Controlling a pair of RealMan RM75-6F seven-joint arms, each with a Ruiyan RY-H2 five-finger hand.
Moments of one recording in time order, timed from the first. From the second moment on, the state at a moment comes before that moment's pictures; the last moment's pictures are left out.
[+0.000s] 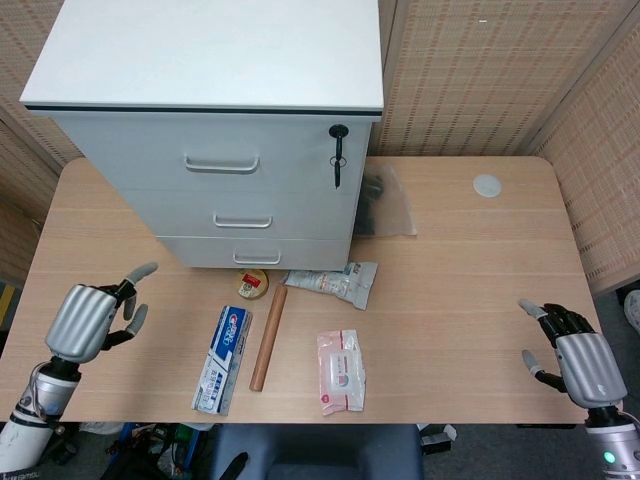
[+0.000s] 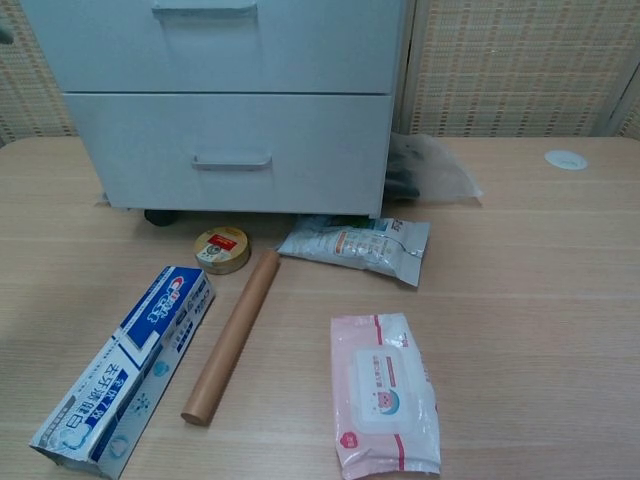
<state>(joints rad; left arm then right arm) -0.33 -1.08 -0.18 -1.77 1.62 1.34 0.05 0.06 -1.12 0.01 -1.61 -1.61 1.50 0.02</state>
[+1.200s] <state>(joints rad) -0.70 -1.12 -0.32 -1.77 1.34 1.02 0.10 0.05 -1.13 0.00 -1.57 -1.58 1.49 0.05</state>
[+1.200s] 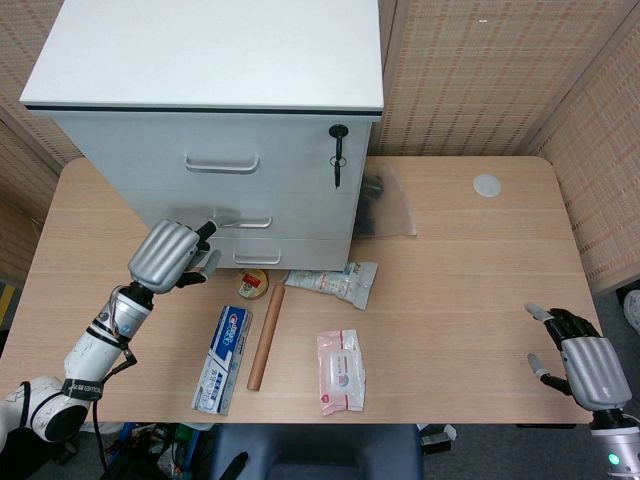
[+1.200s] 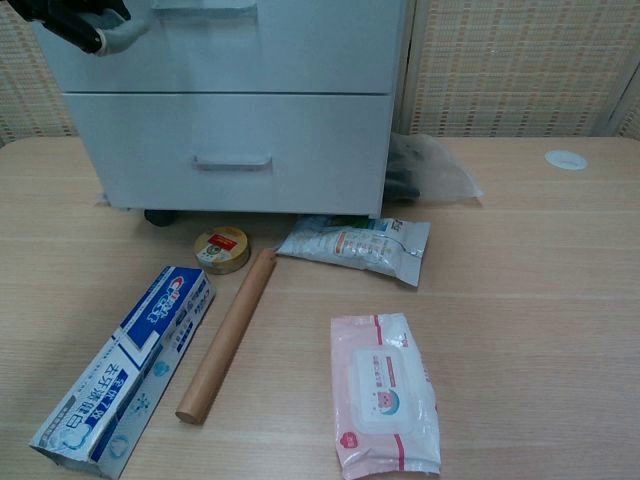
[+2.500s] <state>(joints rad) -0.71 -1.07 -0.24 -1.82 1.35 1.05 0.11 0.05 -1.14 0.01 -1.56 -1.58 1.49 0.05</state>
